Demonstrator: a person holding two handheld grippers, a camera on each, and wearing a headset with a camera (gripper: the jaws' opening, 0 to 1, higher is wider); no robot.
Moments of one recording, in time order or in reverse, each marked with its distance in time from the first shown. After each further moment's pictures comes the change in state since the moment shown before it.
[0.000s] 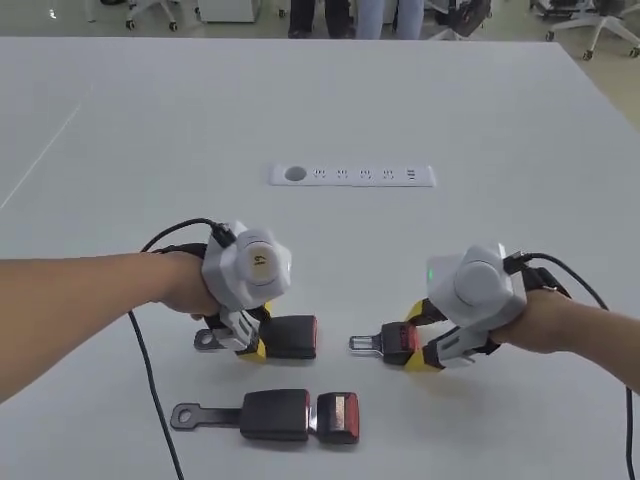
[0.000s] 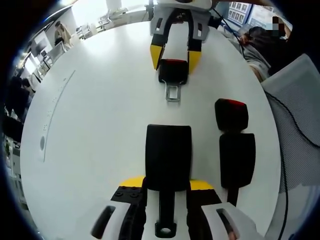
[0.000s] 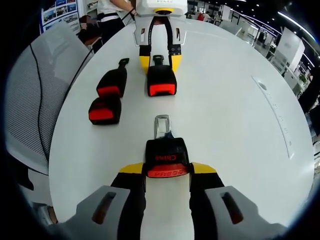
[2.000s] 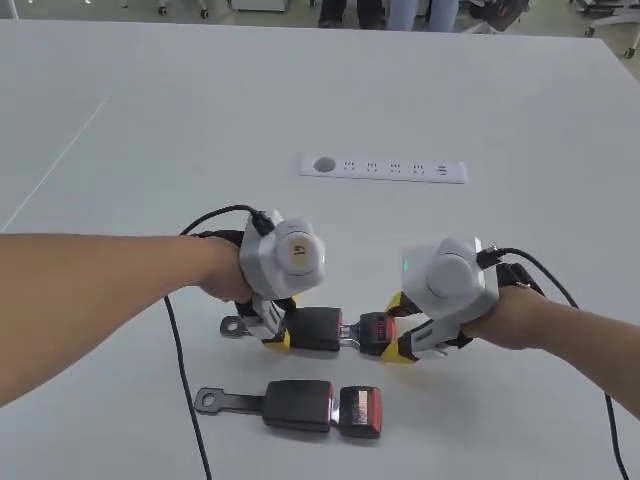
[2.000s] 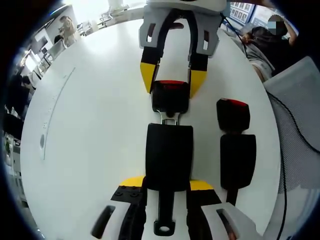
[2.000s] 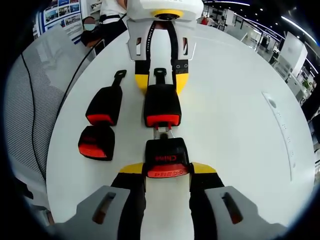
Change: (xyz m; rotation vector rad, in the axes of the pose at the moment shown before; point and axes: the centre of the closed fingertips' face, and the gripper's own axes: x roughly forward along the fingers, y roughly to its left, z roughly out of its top) left arm -0.002 -0.002 0.001 -0.009 0.030 0.002; right arm 0.030 0.002 0.052 -0.027 -0.032 0.017
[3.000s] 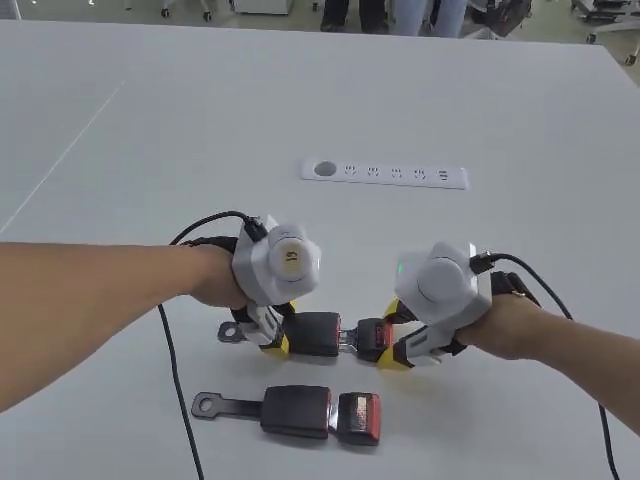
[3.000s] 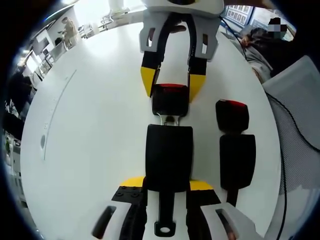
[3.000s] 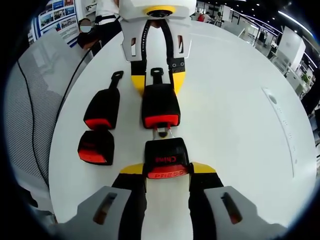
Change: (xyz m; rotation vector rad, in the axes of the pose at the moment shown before) left arm 0.001 0.000 0.000 0.002 -0.033 0.003; right arm 0.004 0.001 0.001 0.042 0.019 0.002
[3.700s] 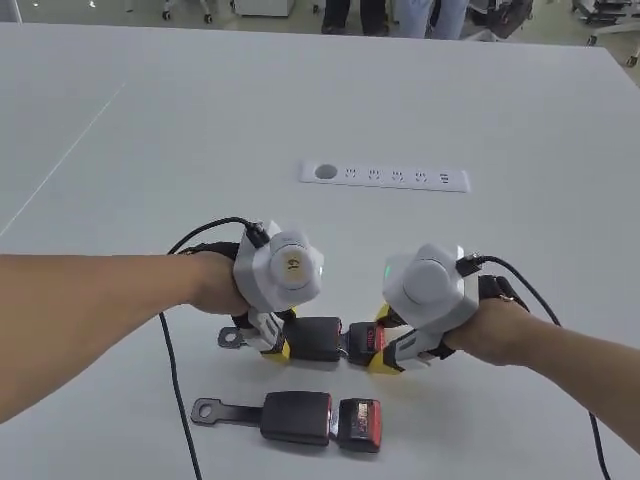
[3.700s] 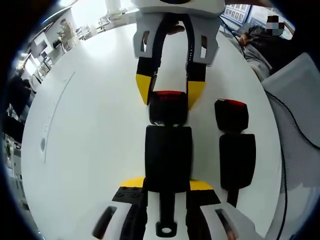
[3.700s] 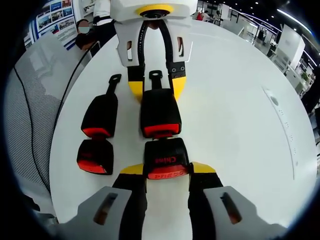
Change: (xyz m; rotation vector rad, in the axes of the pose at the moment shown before) left arm 0.000 0.000 0.001 0.019 -0.001 0.002; right arm 0.008 0.000 0.011 0.013 0.008 -0.002
